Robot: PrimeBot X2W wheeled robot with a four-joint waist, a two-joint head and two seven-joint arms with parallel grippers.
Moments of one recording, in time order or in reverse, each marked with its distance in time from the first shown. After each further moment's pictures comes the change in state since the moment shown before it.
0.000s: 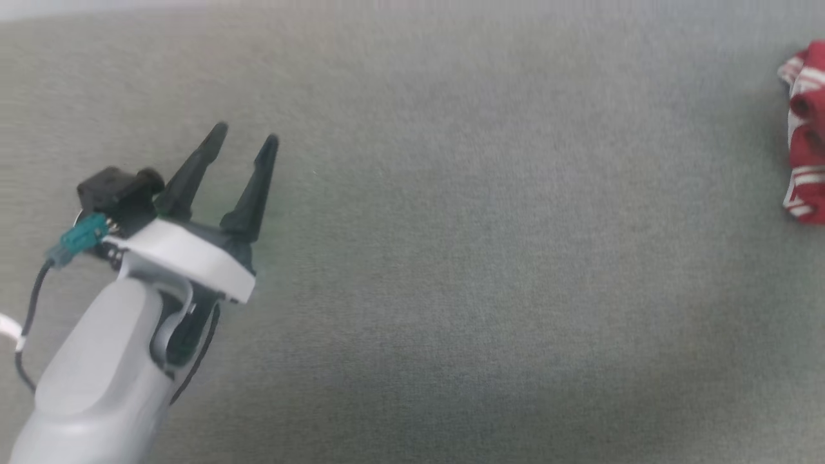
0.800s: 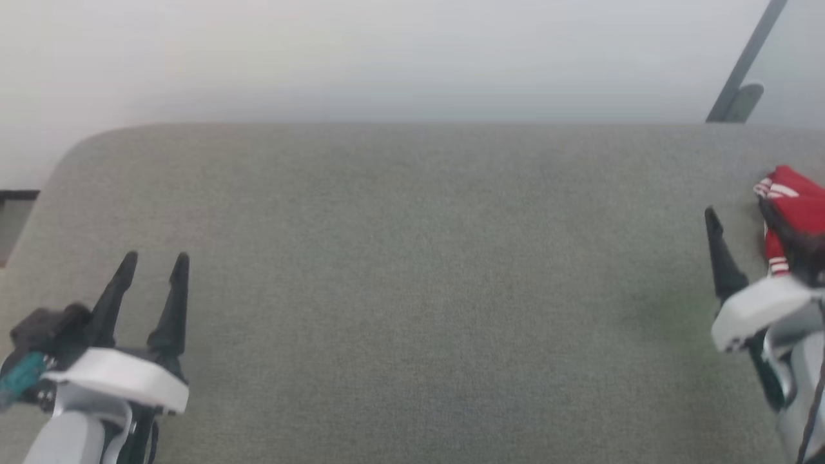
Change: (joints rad) left arm 0.377 -0.031 0.325 -0.077 0.174 0.000 0.000; right arm 0.528 0.156 -0.004 -0.358 0.089 0.000 -0.135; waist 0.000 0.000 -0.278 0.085
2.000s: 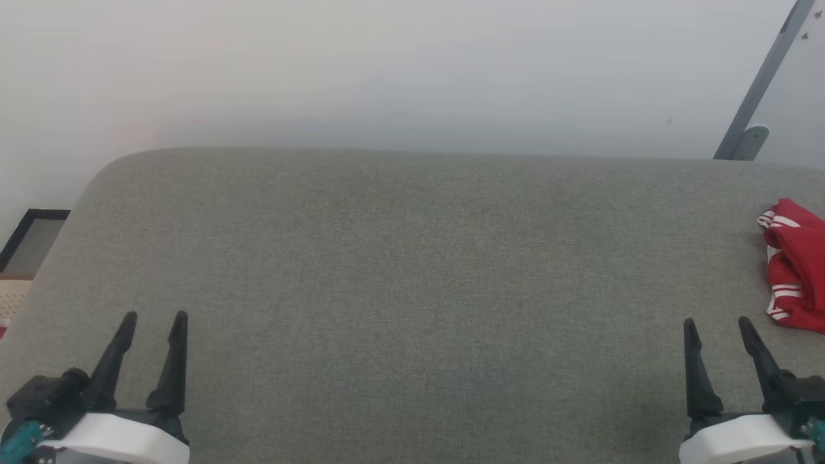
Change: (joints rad) left arm 0.208 -0.049 0.084 -0.120 0.020 0.000 0.000; right arm 0.478 0.263 -0.184 -0.451 -0.105 0.000 -0.002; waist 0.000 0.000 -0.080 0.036
